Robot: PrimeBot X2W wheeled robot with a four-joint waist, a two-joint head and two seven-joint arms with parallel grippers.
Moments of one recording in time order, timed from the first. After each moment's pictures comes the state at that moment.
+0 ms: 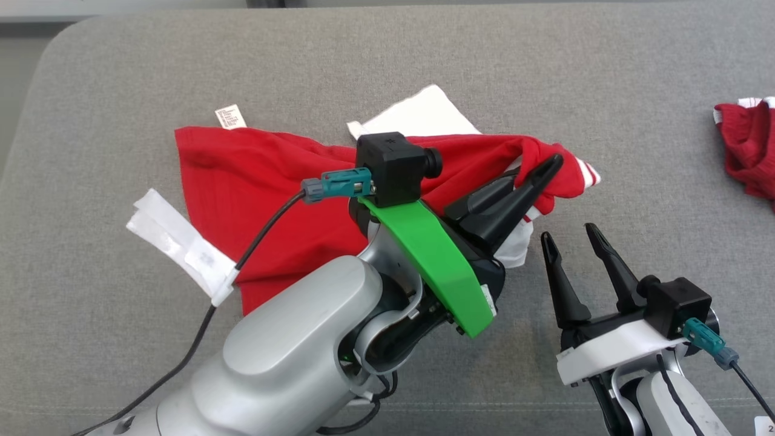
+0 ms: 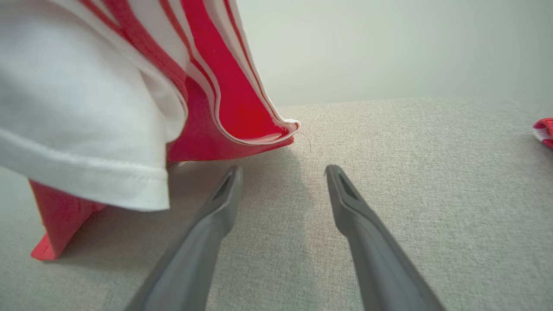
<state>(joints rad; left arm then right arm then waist) -0.74 0.05 -0.98 -0.01 -1.12 -0.02 -0.04 0.01 -0.11 0.27 0.03 0.24 0.00 -0.24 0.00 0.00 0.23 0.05</state>
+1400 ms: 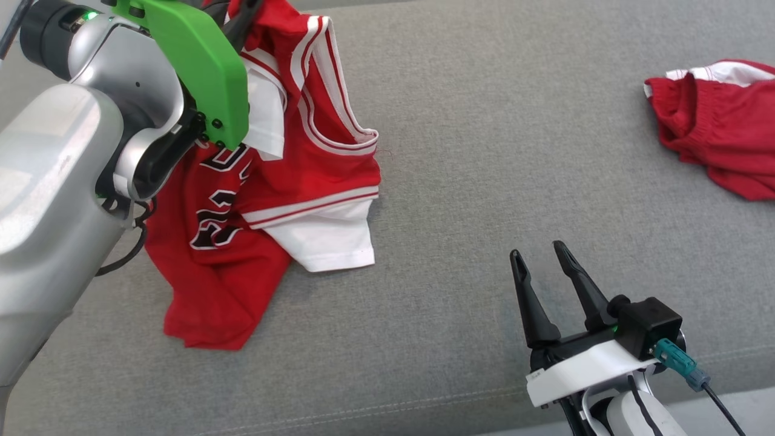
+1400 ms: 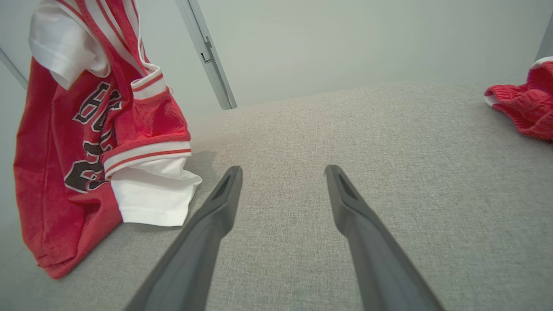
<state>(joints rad) -1.06 0.46 -0.85 0.09 -0.91 0.10 0.39 0.05 -0.06 0.34 0.01 0.25 -0.03 -0.25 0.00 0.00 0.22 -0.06</state>
